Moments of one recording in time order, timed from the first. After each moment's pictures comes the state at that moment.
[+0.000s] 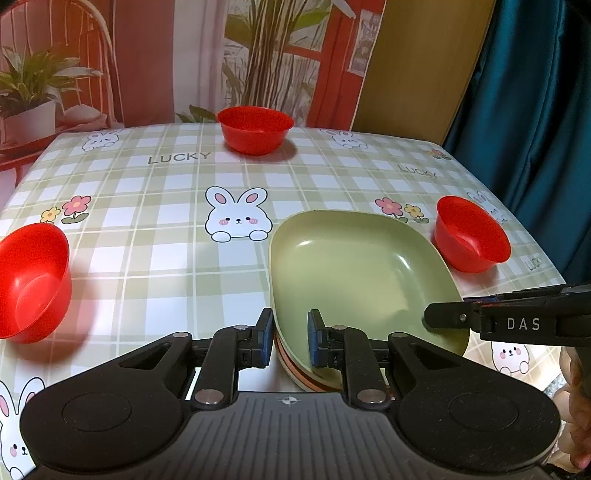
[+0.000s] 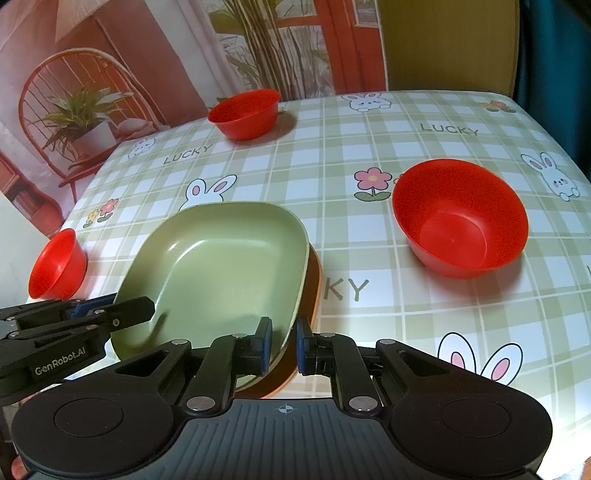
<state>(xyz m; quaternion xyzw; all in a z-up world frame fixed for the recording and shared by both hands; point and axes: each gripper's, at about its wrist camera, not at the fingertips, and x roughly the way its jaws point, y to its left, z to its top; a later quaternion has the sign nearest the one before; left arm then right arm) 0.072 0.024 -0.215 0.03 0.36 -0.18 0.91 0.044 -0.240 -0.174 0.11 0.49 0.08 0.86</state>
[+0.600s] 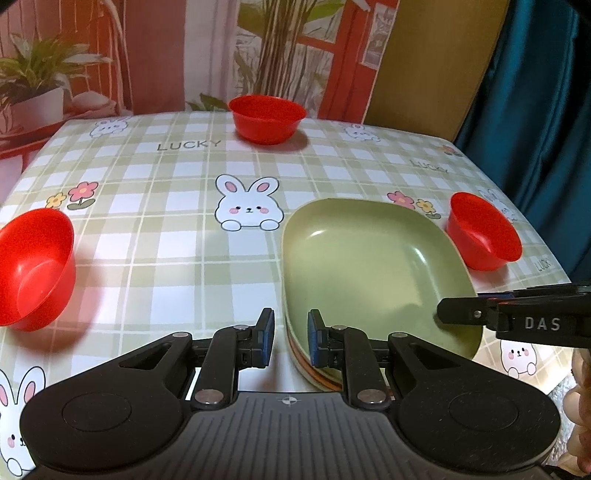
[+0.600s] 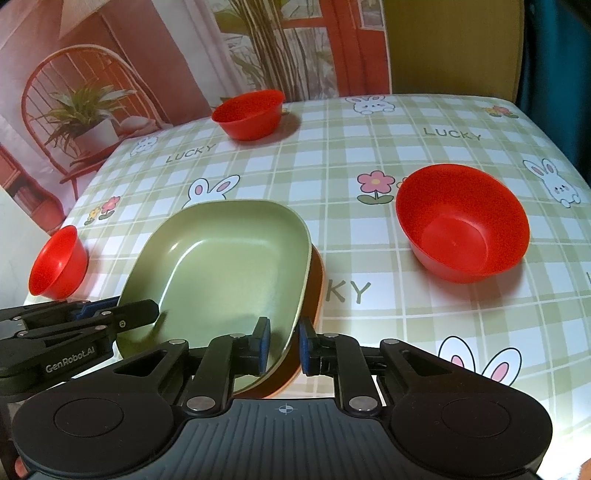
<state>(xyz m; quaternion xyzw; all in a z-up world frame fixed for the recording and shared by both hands) 0.077 0.025 -0.220 0.02 0.38 -0.16 0.91 0.044 -0.238 -0.172 0.10 0.48 0.08 0.86</state>
